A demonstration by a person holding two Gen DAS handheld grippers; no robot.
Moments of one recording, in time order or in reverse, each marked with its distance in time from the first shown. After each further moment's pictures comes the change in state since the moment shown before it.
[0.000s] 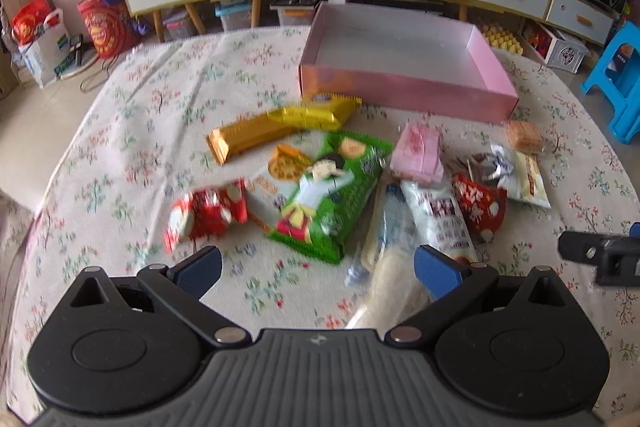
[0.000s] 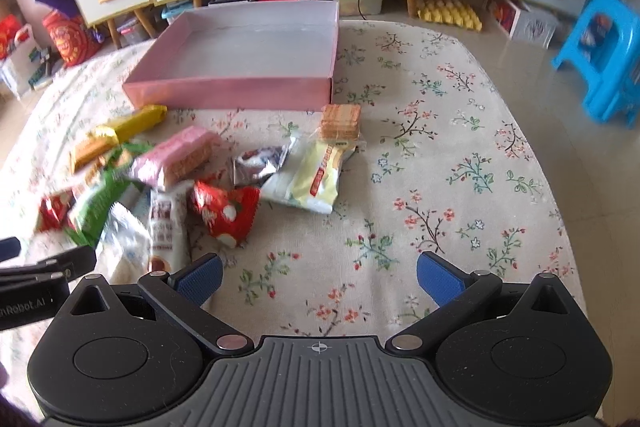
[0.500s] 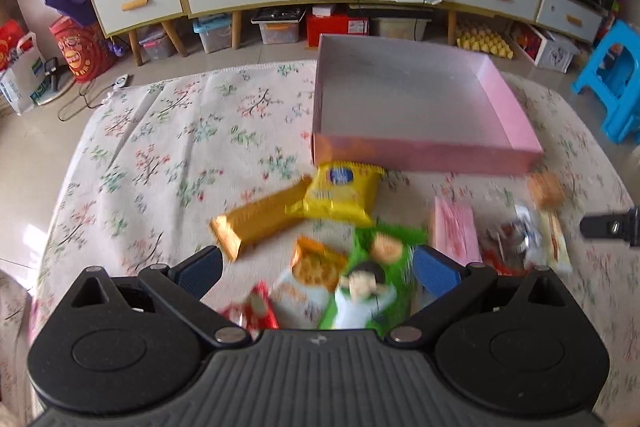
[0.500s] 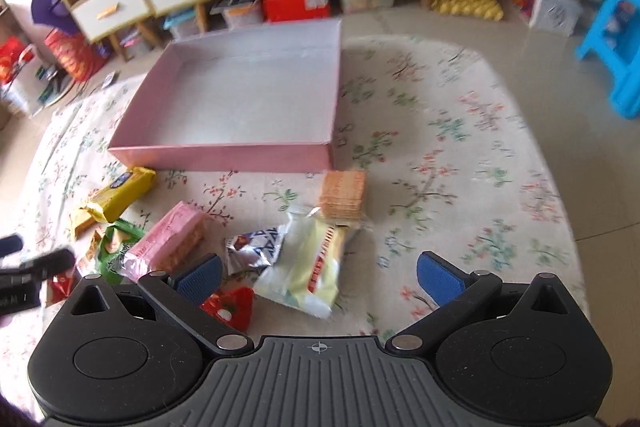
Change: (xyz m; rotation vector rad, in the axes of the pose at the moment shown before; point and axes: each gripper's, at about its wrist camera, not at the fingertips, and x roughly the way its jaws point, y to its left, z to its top) left arm 0.040 0.028 0.071 0.043 0.009 -0.063; right arm 0.041 -0.018 0.081 0.023 0.080 0.092
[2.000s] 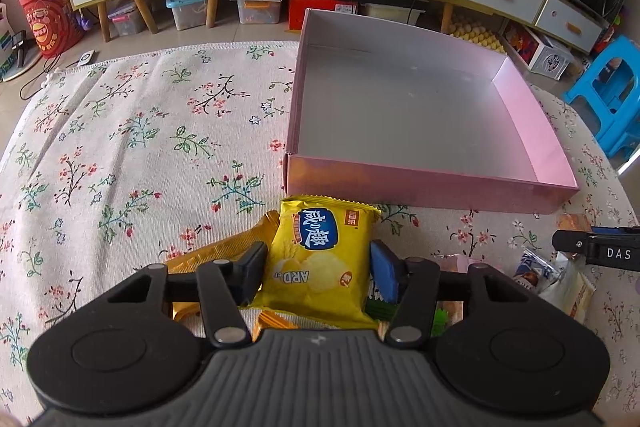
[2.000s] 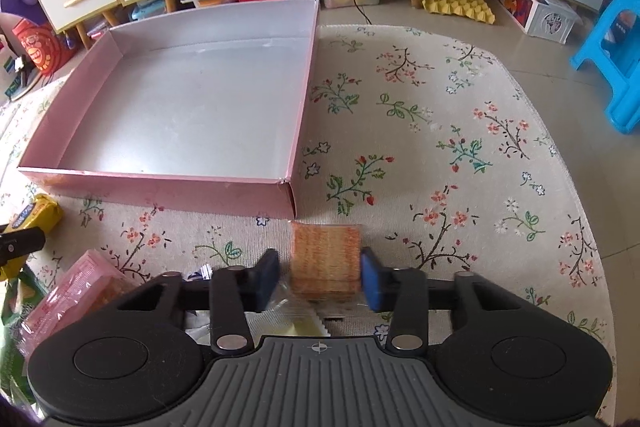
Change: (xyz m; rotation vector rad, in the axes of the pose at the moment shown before) left arm 0.072 0.003 0.027 -0.037 0.046 -0.090; right arm 0.081 -0.008 0.025 -0.013 -0.036 -0.100
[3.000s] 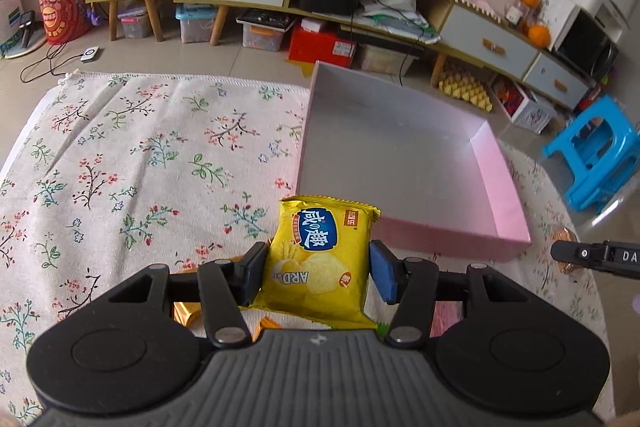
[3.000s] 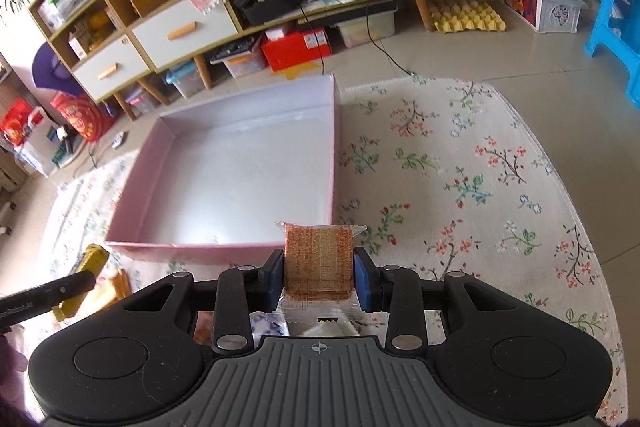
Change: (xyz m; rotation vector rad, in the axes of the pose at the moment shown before) left arm -0.035 0.020 0.009 -0.122 -0.095 -0.086; right arm -0.058 -0.019 0.021 0.139 -0.098 0.179
